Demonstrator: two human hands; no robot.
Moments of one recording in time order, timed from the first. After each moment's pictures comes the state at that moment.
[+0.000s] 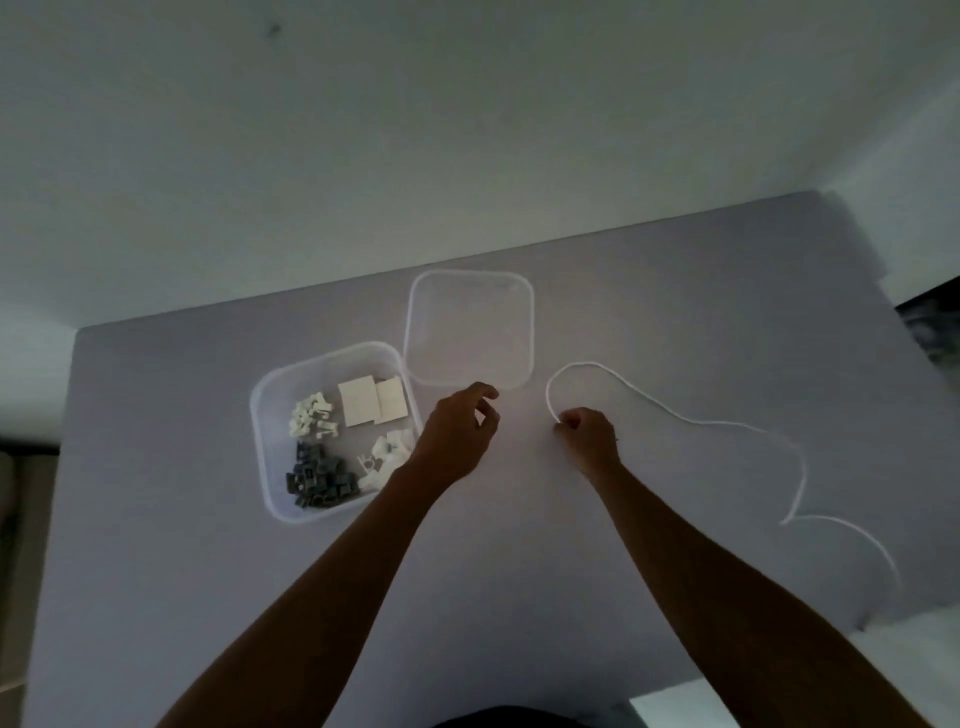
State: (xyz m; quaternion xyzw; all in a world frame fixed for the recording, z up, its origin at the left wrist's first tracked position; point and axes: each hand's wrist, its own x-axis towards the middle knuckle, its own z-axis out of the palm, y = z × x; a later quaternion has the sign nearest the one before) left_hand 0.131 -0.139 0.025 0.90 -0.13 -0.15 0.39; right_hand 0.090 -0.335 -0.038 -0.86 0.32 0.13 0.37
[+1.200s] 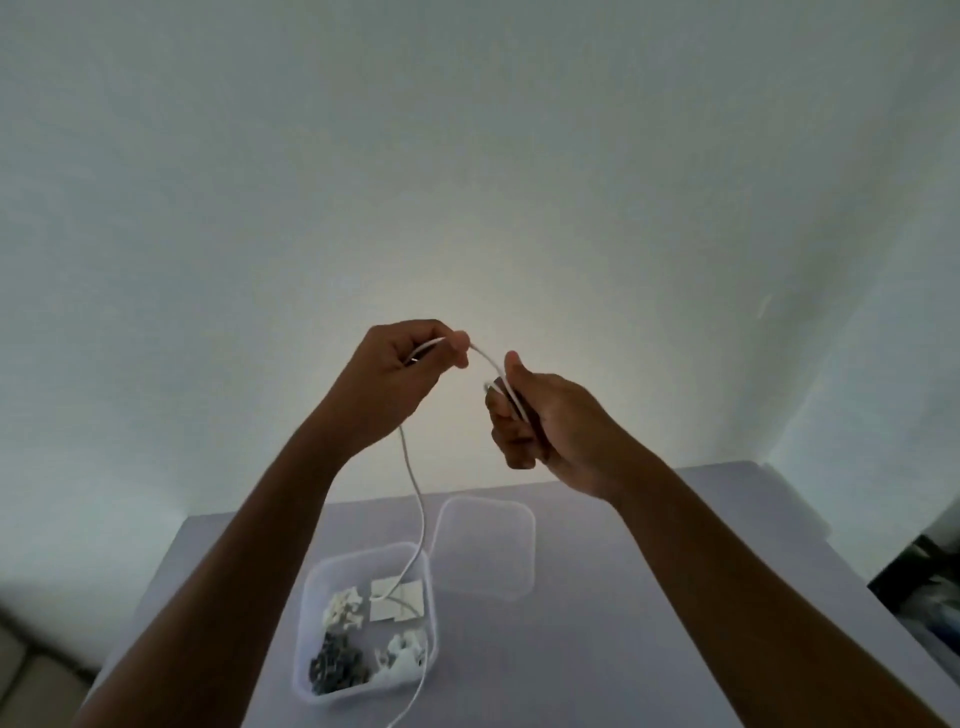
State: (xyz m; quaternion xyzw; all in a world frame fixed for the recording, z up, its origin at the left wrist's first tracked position) left_hand 0.106 -0.086 0.434 0.77 -0.29 0.08 0.56; right_hand 0.079 -0.279 0.405 -0.65 -0.12 0.15 0.73
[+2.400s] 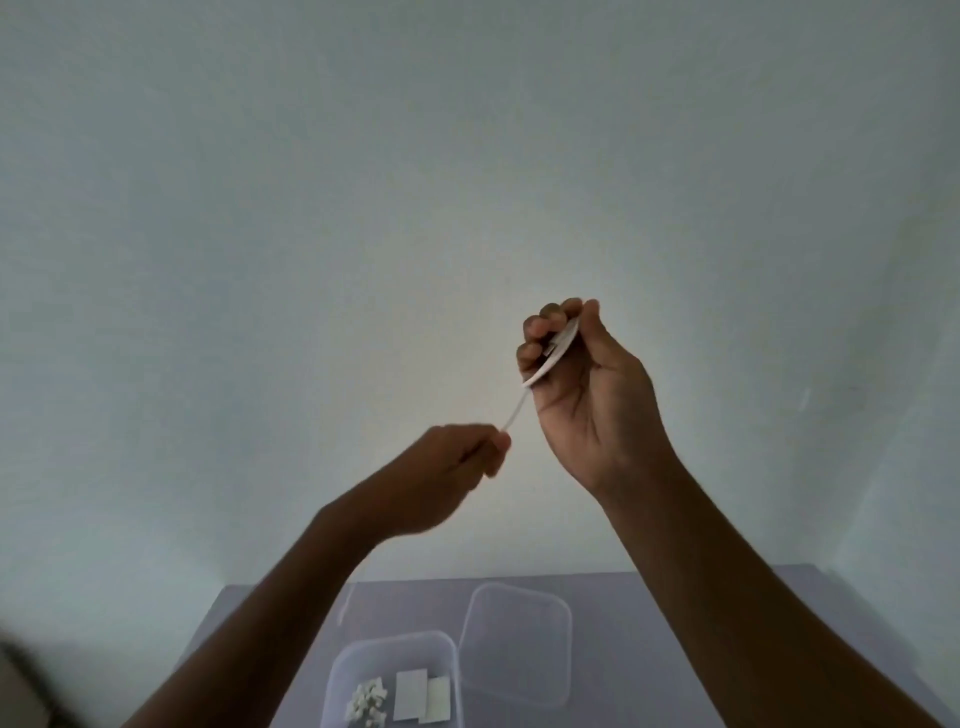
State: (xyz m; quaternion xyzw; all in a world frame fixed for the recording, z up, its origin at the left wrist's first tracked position) left_hand 0.091 -0.080 0.461 0.88 -0.30 0.05 0.37; right_hand 0.088 -0.247 0.508 -0.26 -0.26 0.02 0.93
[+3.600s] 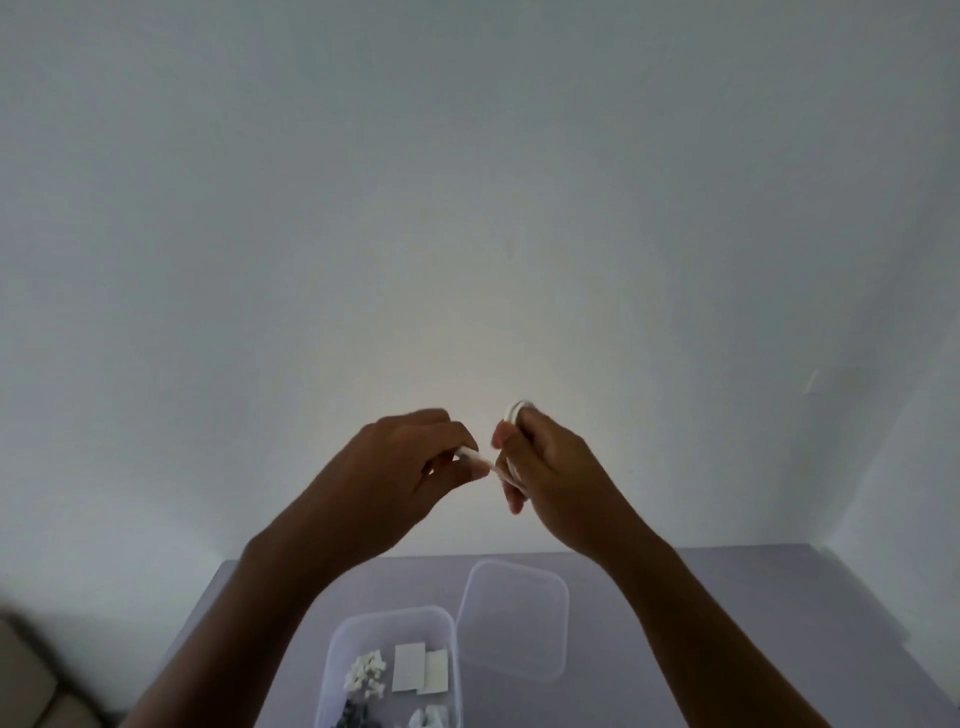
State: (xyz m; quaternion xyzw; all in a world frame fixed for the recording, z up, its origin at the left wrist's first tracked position) left_hand 0.059 -0.051 0.459 0.88 -0.34 0.21 0.24; right_hand 0.074 -0.246 0.424 -0.81 -0.21 -0.11 0.53
